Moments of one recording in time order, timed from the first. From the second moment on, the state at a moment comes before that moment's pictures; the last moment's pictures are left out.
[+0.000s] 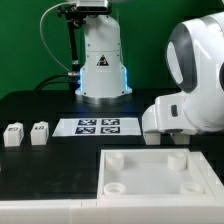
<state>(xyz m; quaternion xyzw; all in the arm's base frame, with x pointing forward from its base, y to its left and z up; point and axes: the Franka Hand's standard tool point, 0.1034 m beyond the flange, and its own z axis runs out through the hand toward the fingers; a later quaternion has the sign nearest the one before) 0.388 0.169 0.008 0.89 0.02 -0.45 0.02</state>
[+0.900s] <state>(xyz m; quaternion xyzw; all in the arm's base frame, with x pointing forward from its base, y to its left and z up) 0.404 0.160 0.030 0.89 0.05 -0.44 0.01</state>
